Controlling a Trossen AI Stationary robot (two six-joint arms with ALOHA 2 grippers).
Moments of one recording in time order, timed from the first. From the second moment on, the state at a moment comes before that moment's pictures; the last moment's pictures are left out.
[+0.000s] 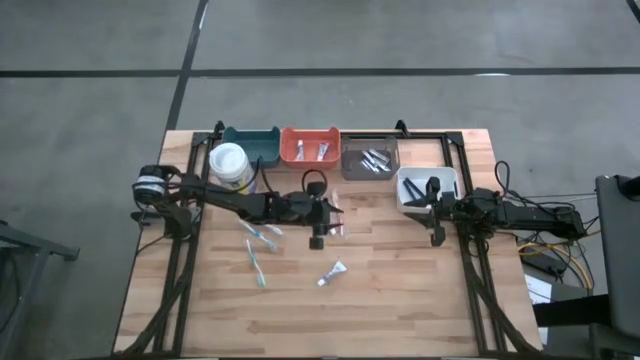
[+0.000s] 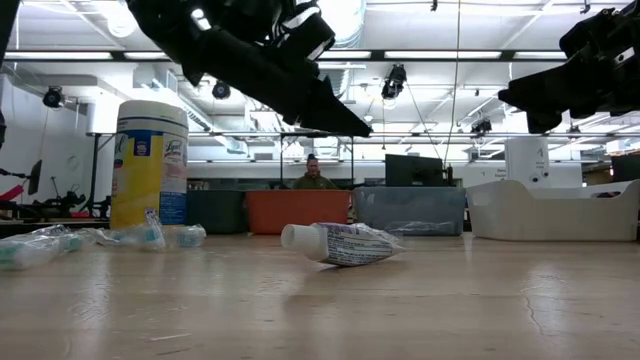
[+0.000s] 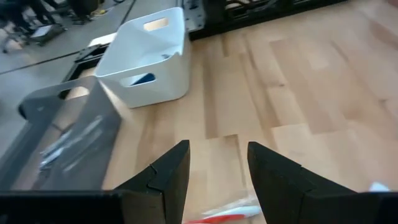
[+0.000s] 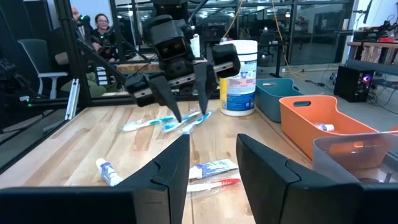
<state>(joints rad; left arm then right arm) -0.02 1.68 0.94 0.36 -0.13 0.22 -0.05 0.02 0.01 0.01 0.00 0.08</state>
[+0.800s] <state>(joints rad) -0.15 1.69 0.88 0.35 -0.09 0.02 -0.05 0.02 0.01 0.01 0.00 0.08</state>
